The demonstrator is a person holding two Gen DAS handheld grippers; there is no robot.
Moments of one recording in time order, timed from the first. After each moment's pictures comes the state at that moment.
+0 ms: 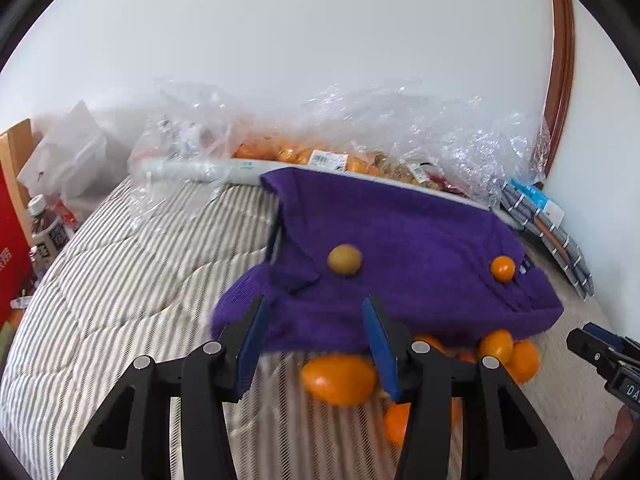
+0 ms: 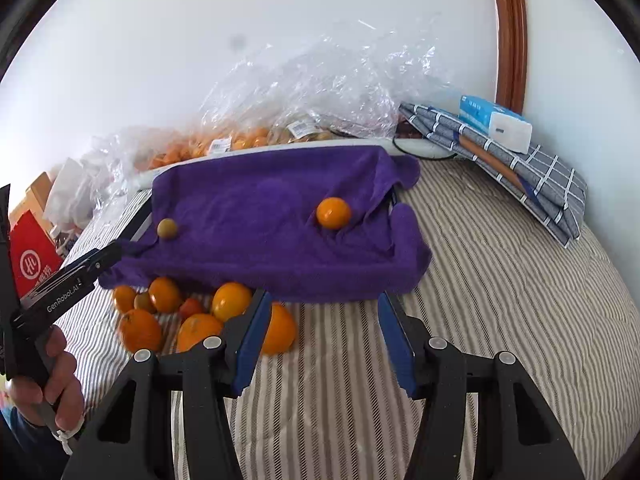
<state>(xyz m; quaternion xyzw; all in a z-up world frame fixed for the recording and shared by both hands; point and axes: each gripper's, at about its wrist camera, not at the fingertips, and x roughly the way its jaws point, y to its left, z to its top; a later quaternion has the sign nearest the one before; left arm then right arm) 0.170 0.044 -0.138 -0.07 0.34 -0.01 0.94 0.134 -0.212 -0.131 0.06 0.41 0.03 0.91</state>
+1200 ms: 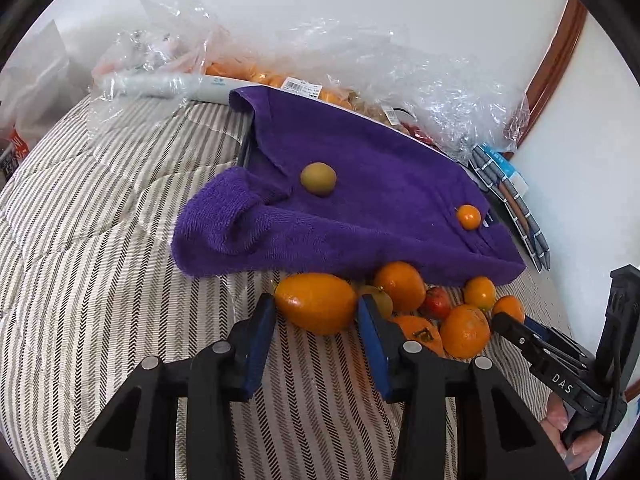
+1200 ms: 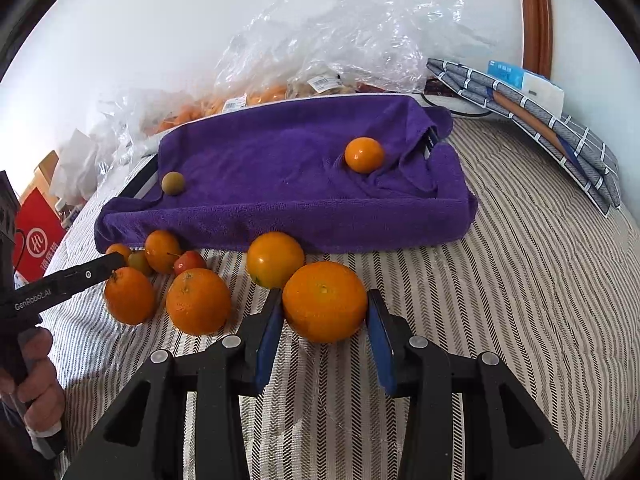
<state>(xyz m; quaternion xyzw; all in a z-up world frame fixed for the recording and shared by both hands) 0.172 0.053 -0.165 -0.15 0.43 -0.10 0.89 0.135 -0.195 -0.177 0.07 0.45 0.07 0.89</state>
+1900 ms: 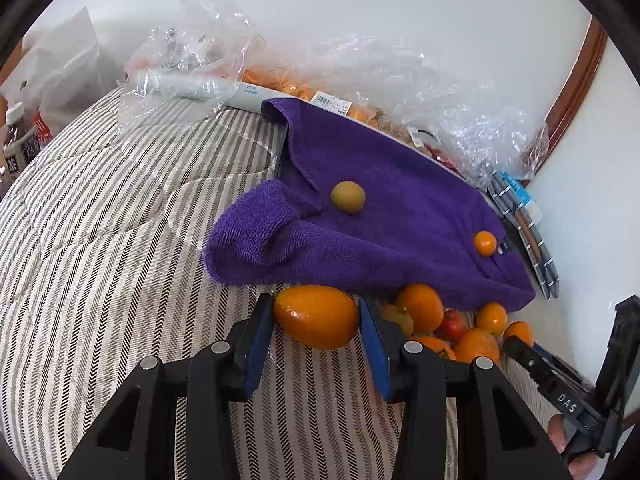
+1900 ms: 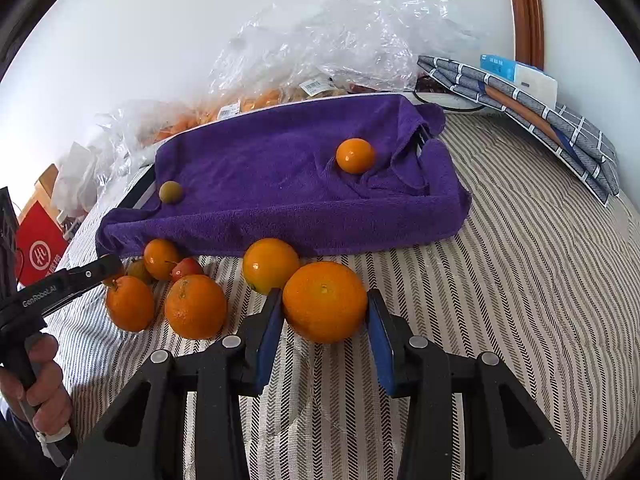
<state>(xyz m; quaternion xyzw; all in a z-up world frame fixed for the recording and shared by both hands) 0.173 0.069 -0.164 -0.18 0.42 -0.07 0.89 0.134 -0.204 -0.180 0.09 0.44 0.06 0.89</state>
